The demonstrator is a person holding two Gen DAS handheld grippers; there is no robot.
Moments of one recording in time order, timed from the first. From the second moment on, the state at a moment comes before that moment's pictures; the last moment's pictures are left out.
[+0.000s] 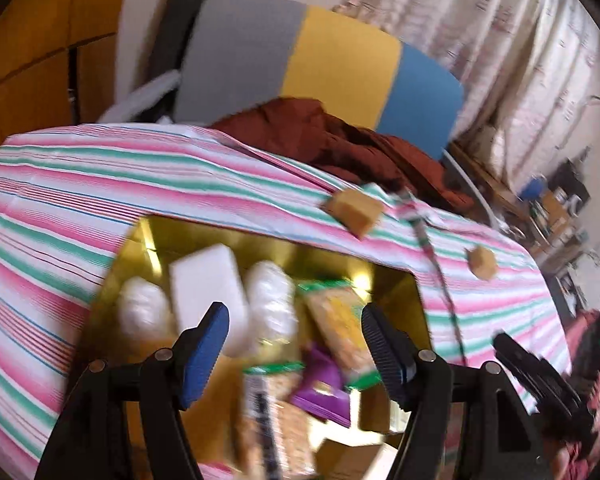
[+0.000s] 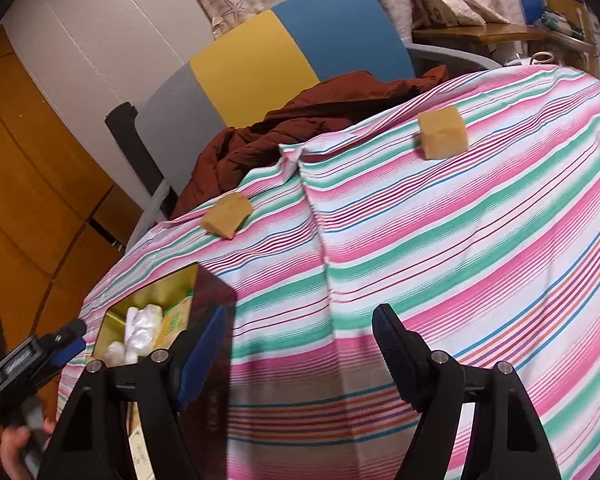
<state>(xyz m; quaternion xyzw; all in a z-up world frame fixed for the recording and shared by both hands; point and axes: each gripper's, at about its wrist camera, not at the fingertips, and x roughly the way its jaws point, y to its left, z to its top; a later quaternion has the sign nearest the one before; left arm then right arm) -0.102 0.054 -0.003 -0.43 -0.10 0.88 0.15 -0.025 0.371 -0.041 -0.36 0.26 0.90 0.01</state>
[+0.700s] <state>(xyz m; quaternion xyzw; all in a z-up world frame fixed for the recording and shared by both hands) -0.113 0.117 -0.012 -0.46 -0.08 0.86 0.19 -0.112 0.482 -0.054 -0.34 0.15 0.92 0.10</state>
